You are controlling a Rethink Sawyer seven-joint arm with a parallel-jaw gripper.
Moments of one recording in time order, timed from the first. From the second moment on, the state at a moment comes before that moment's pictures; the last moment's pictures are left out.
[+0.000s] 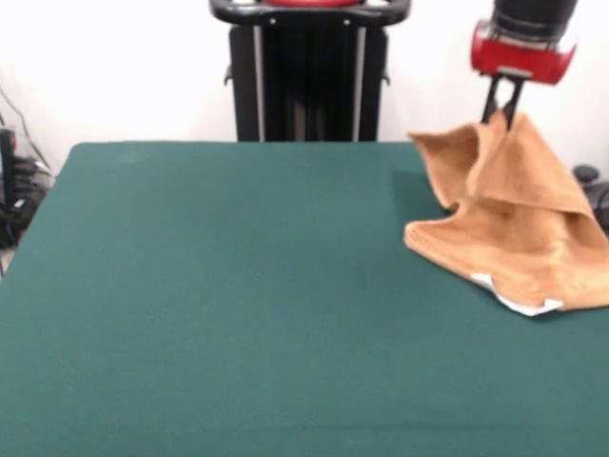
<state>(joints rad) 0.40 -0.68 -0.33 1.88 0.48 0.54 1.90</state>
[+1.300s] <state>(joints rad) 0.33 -0.69 -0.23 1.97 0.55 0.44 2.03</state>
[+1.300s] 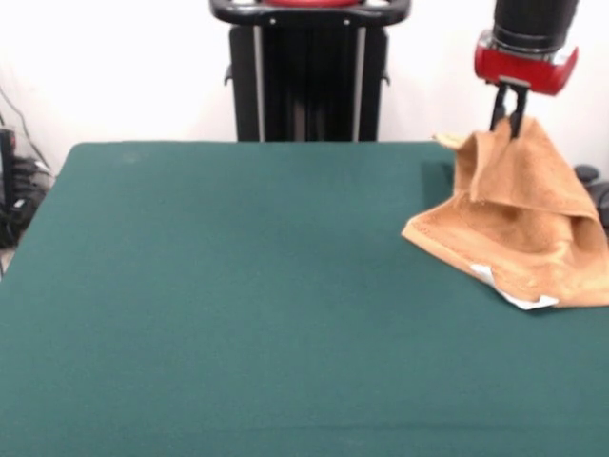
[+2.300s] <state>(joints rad) 0.33 -0.69 -0.22 1.97 0.55 0.44 2.03</state>
